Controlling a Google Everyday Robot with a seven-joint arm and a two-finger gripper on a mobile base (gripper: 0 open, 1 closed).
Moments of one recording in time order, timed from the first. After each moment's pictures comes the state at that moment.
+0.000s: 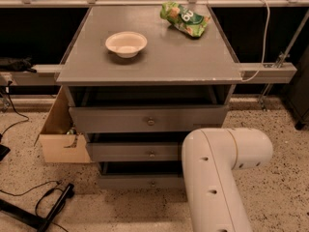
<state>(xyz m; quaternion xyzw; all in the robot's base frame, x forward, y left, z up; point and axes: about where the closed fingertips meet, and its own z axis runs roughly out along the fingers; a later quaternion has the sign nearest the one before) 0.623 -0.179 0.186 -0.68 0.72 -0.02 0.10</state>
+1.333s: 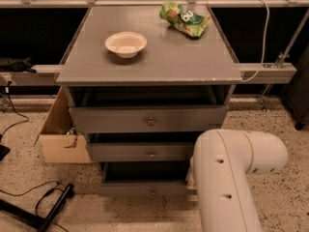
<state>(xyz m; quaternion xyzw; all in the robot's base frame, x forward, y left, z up) 0.584 -0.190 0.194 -0.68 0.73 0.03 0.07</state>
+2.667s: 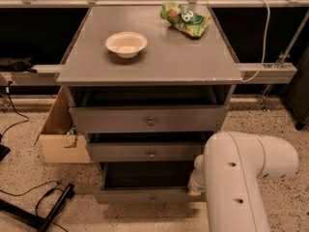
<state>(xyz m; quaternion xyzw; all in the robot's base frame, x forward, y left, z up) 0.551 -0.194 0.198 -0.68 0.73 0.07 0.05</state>
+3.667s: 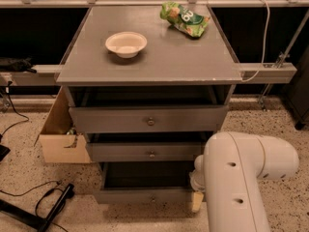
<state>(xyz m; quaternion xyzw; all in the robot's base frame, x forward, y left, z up) 0.551 -0.194 0.198 -0.68 0.73 0.07 0.05</state>
